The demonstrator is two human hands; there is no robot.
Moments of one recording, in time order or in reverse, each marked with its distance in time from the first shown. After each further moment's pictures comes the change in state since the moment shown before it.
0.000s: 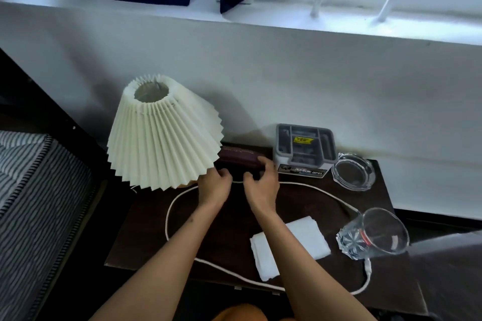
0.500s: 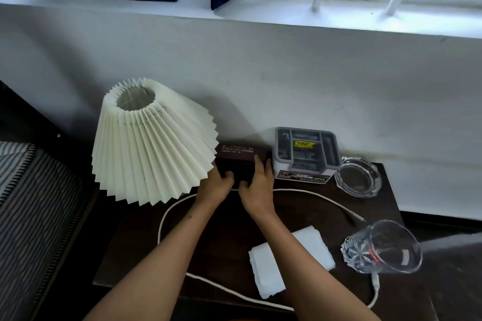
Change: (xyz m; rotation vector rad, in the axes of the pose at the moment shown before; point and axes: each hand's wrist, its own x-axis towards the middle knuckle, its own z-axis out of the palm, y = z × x) left_hand 0.032 0.001 0.015 0.081 -0.067 0.143; right_hand 0.031 0.014 0.008 -0.336 -0.180 -0.104
